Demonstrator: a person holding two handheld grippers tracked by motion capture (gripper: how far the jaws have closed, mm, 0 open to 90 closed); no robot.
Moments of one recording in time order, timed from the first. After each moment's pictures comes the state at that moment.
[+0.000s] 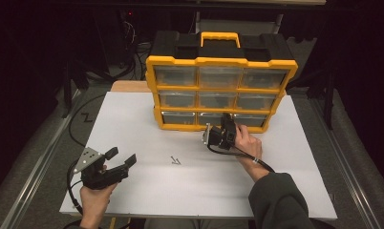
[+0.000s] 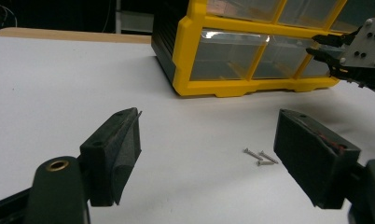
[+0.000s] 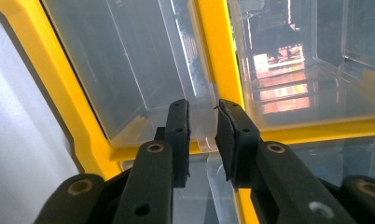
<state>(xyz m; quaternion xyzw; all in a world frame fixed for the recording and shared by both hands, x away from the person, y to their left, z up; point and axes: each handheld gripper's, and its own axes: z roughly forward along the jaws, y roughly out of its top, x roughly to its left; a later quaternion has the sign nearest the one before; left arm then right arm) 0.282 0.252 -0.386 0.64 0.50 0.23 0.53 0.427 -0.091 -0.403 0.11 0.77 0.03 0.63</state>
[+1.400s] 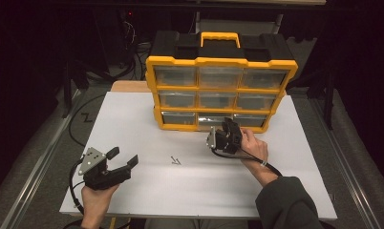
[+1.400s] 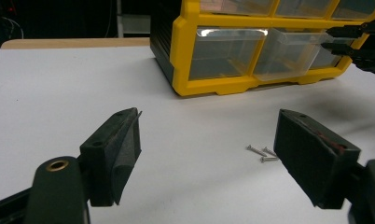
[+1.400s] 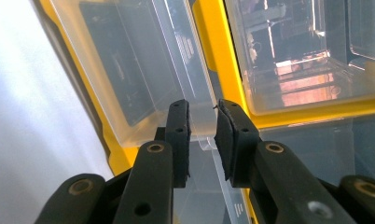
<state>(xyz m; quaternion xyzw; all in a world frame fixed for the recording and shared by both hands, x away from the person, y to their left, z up) 0.280 0.245 -0.385 0.66 0.49 0.26 0.51 0.407 -0.105 -0.388 0.10 0.80 0.07 0.59</state>
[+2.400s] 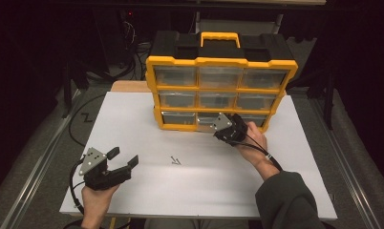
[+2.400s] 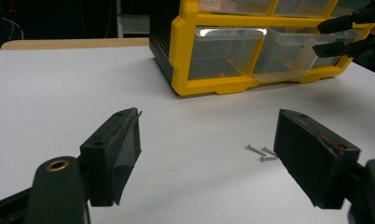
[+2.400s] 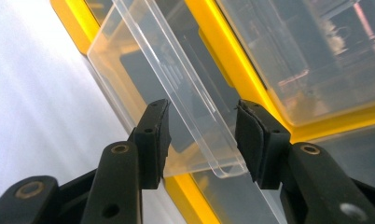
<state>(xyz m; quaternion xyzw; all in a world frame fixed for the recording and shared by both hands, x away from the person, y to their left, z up) 0.280 0.244 -0.384 0.66 0.48 0.26 0.51 0.431 -0.119 -0.363 0.18 0.86 0.21 0.43</state>
